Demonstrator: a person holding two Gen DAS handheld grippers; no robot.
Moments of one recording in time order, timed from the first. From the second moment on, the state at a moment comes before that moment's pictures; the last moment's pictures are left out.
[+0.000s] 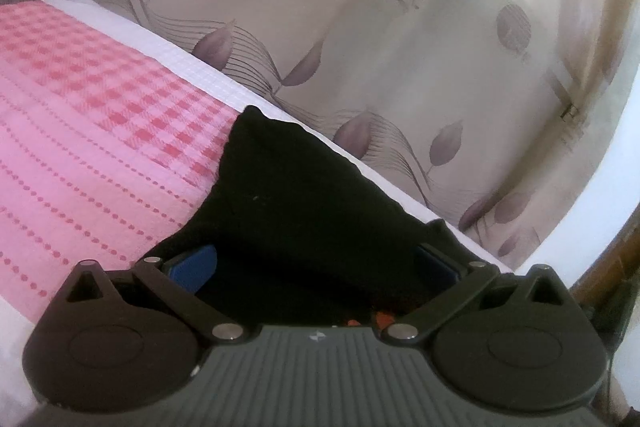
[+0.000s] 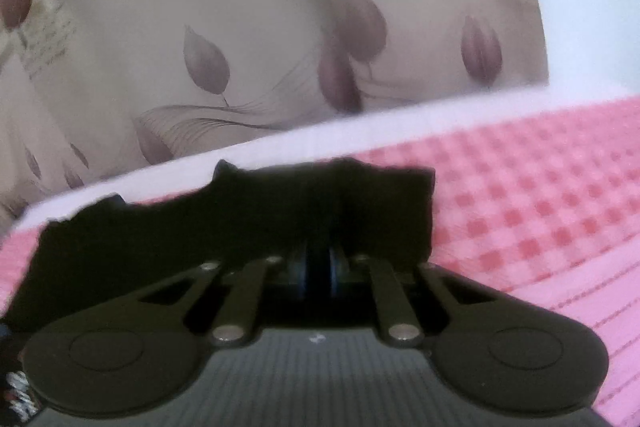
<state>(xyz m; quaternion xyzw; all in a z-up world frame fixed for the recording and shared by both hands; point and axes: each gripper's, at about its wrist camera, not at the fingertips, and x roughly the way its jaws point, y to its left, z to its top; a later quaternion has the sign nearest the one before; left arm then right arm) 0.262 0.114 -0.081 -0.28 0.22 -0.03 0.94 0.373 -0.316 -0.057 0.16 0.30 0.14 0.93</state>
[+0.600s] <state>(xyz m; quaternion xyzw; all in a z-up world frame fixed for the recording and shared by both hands) 0.184 0.090 -0.051 -0.17 0.25 -0.17 0.94 0.113 -0.444 -0.049 0.29 0.27 0.20 0.89</state>
